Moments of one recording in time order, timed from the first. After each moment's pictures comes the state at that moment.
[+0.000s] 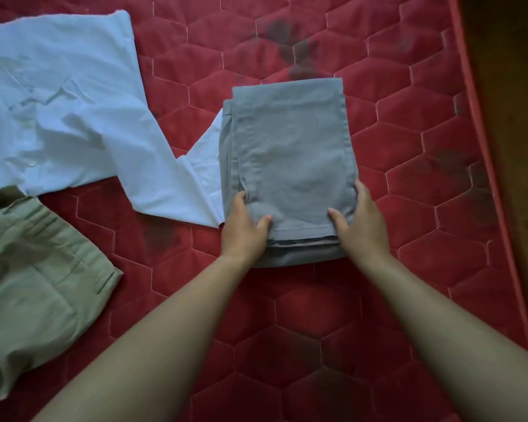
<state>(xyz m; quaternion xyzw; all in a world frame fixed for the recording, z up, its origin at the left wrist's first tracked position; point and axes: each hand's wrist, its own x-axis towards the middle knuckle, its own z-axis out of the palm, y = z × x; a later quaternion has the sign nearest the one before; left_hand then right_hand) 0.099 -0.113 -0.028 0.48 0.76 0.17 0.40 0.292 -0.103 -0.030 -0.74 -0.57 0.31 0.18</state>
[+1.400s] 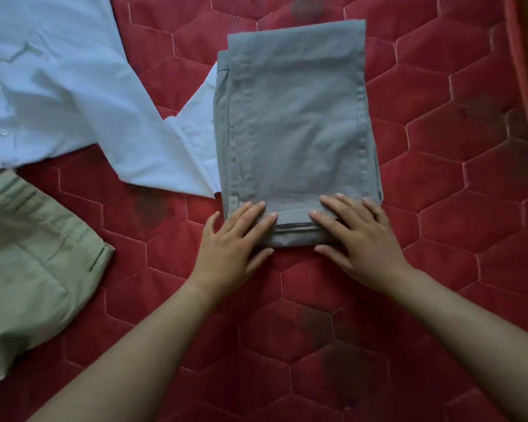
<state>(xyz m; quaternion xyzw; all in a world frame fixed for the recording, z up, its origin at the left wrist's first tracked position) 0.055 -0.190 -0.067 0.83 0.55 -0.01 0.14 0.305 -0.175 -0.063 -0.51 -0.85 0.15 0.03</state>
